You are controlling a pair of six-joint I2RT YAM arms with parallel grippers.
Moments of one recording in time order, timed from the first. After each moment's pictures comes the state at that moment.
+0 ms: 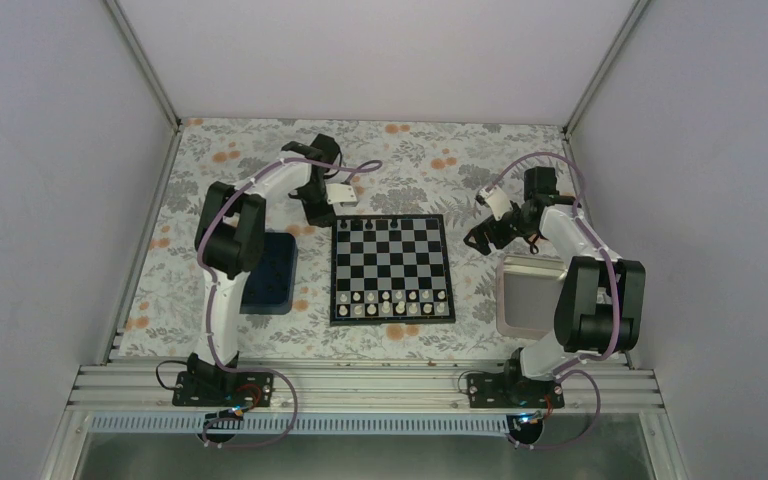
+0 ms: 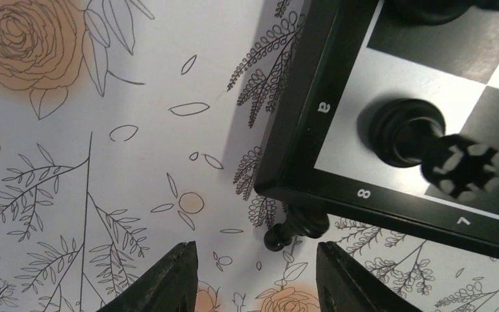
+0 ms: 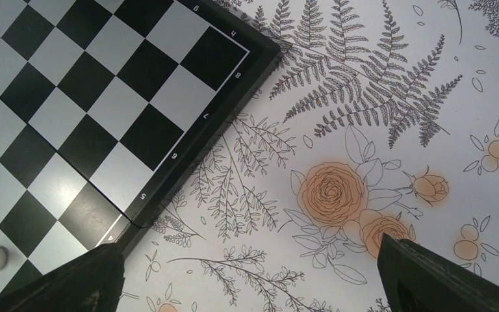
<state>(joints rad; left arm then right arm) -0.39 2.22 1.78 -1.02 0.04 0.83 -0.06 1.56 1.03 -0.67 -0.48 -0.66</state>
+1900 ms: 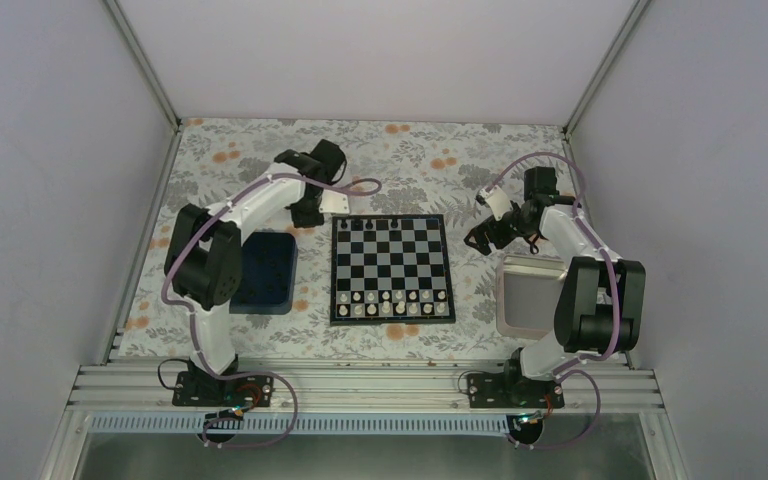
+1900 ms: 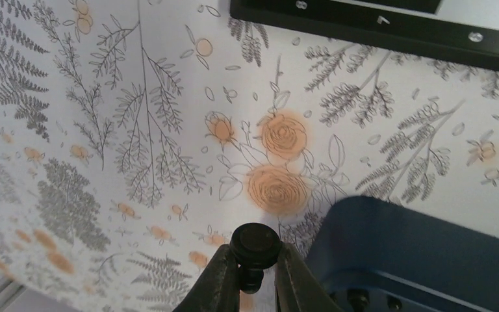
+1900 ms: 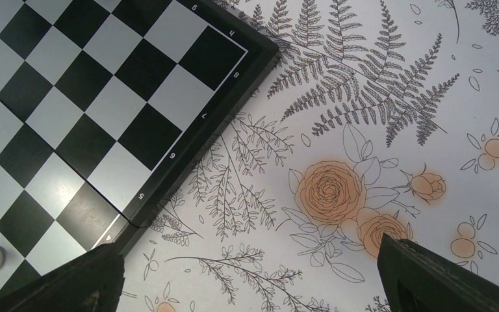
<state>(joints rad) -0.47 1.93 1.57 -1.02 -0.26 0.88 -0.06 1.56 1.03 -0.67 -0.48 -0.66</state>
